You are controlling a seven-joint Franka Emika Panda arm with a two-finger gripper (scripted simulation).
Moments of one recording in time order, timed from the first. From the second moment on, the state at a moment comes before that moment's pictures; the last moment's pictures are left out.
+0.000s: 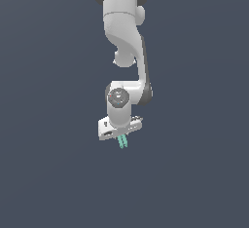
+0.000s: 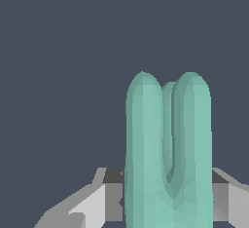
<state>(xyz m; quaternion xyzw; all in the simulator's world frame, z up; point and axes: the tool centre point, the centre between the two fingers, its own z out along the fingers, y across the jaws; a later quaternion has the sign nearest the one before) 0.039 -0.018 0.021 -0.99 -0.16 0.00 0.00</state>
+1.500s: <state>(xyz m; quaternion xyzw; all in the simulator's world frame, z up) 0.092 0.031 0.148 -0.99 -0.16 0.00 0.00</state>
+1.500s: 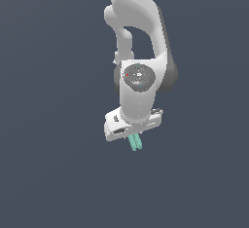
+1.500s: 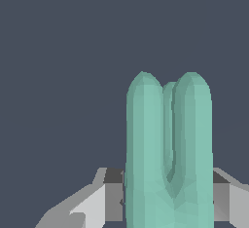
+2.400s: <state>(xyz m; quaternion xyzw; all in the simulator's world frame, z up) 0.132 0.063 0.232 -0.99 -0.16 0.00 0.00</state>
